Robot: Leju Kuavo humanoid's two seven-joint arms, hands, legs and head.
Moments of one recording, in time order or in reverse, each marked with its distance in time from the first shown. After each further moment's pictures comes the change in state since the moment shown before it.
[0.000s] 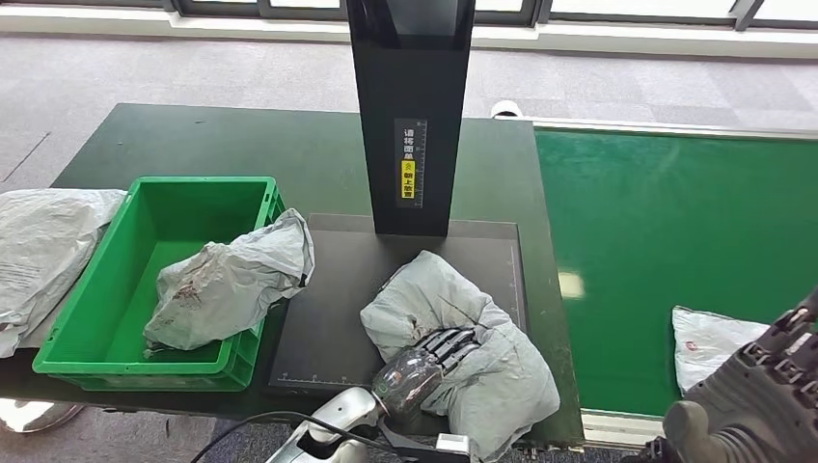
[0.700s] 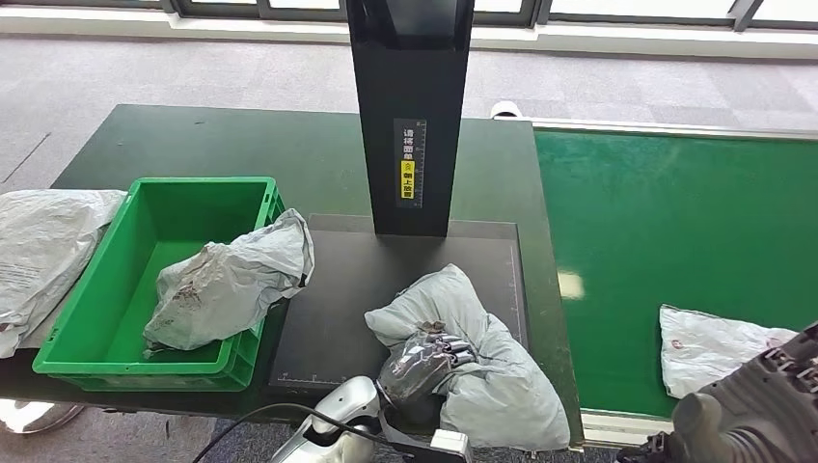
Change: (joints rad) left arm -0.036 -0.006 -0.043 -0.038 0.224 0.126 -0.164; right arm -0.003 0.110 -0.035 -0.006 0.082 -0.006 0.000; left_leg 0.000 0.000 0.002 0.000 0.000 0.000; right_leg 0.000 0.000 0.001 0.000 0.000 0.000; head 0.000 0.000
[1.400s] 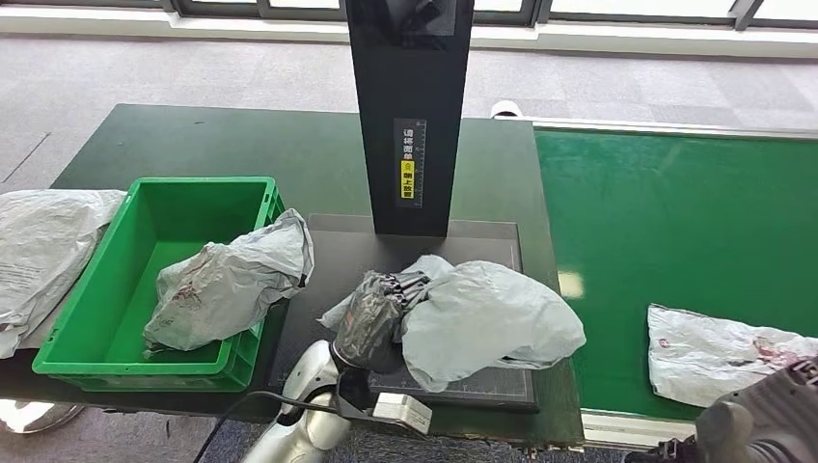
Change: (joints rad) left arm 0.058 0.014 0.124 -0.393 0.143 0.047 -0.075; right arm 0.022 0.055 -0.029 -0.044 0.023 0.000 0.000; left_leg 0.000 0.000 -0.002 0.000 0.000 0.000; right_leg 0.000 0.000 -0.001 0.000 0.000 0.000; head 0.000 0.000
